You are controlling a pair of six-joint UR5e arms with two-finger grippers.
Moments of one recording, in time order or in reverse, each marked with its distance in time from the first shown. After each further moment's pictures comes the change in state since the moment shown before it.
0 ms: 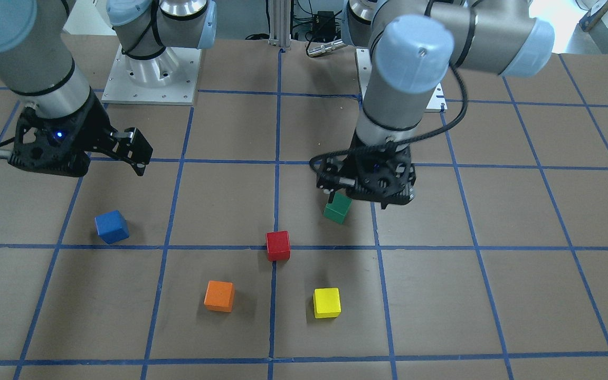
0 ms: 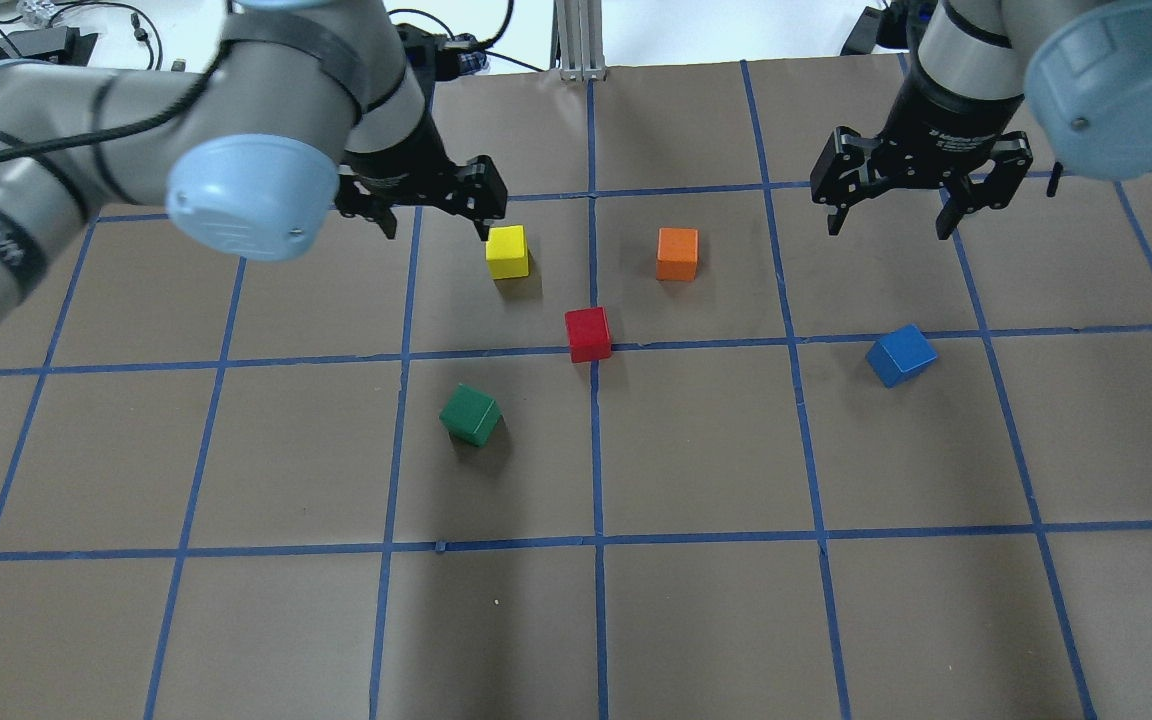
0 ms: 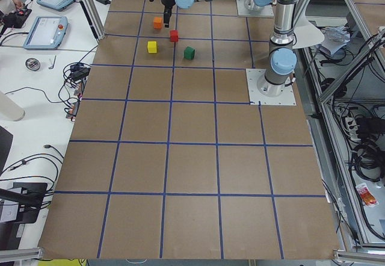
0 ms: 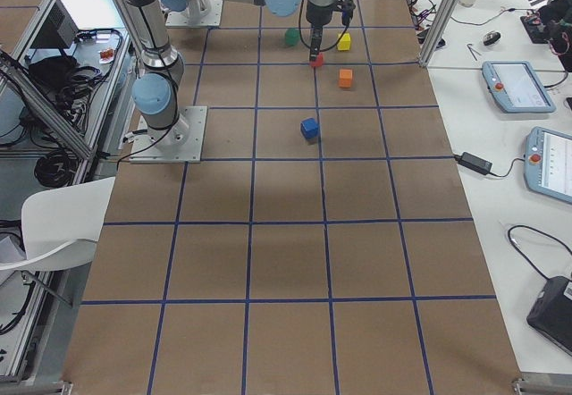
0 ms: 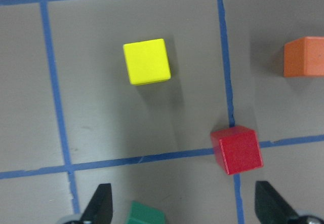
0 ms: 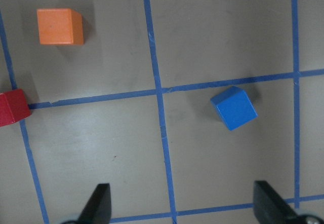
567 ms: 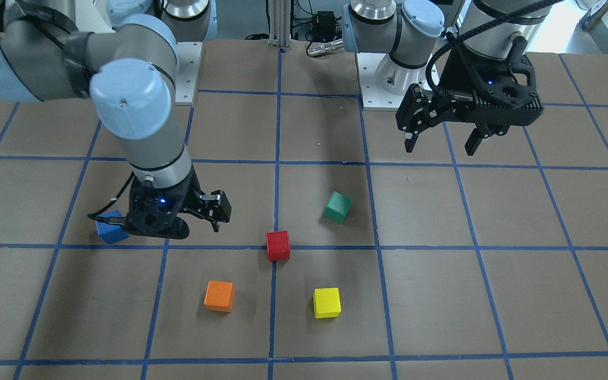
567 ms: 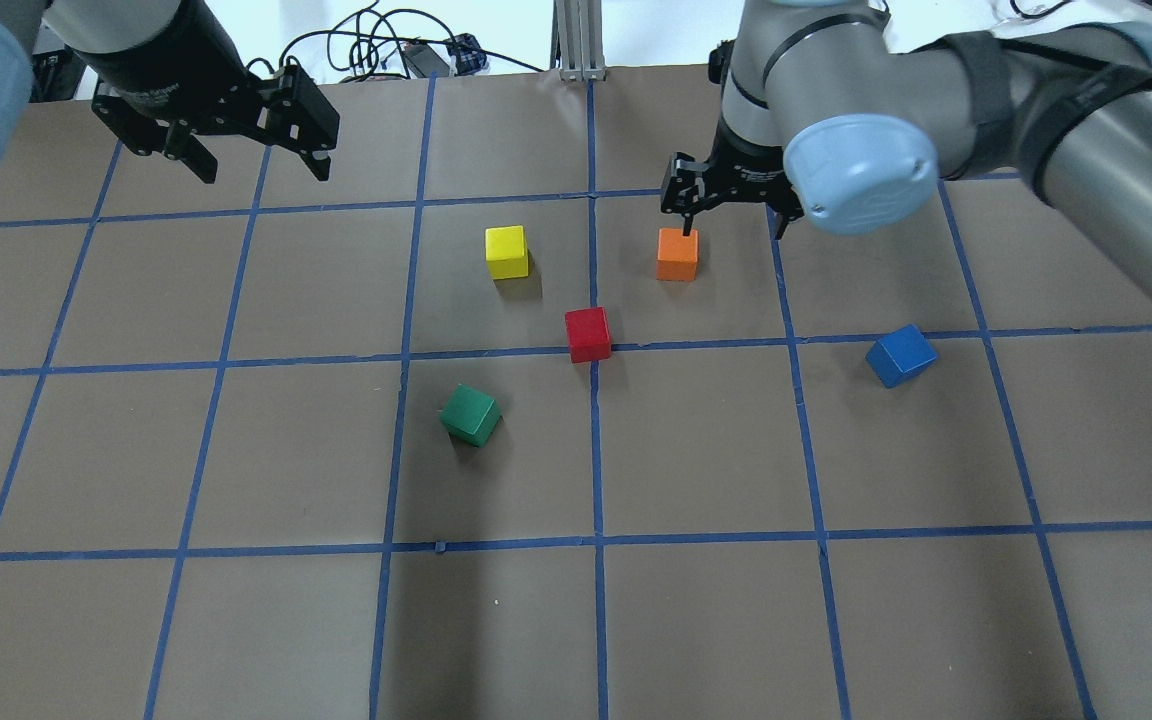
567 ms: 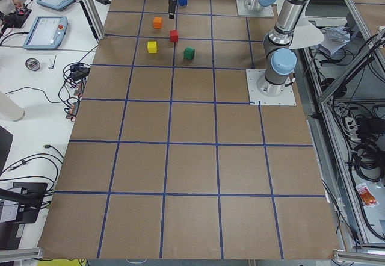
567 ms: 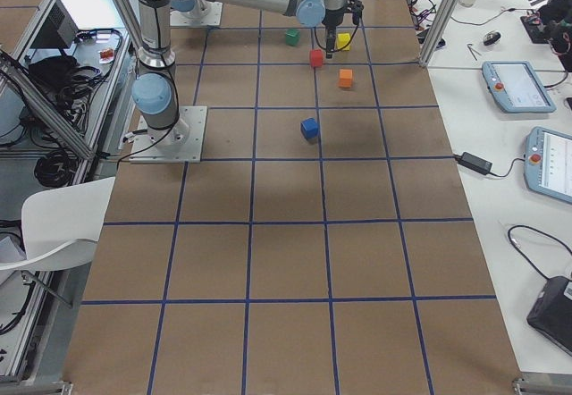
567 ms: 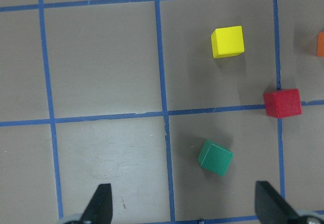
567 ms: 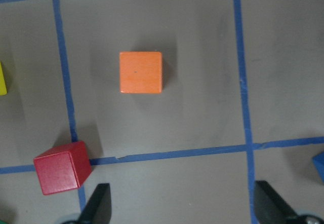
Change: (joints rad) left arm 0.133 0.114 0.118 -0.195 0.019 0.068; right arm 0.202 0.209 -0.006 -0.297 0.005 0.182
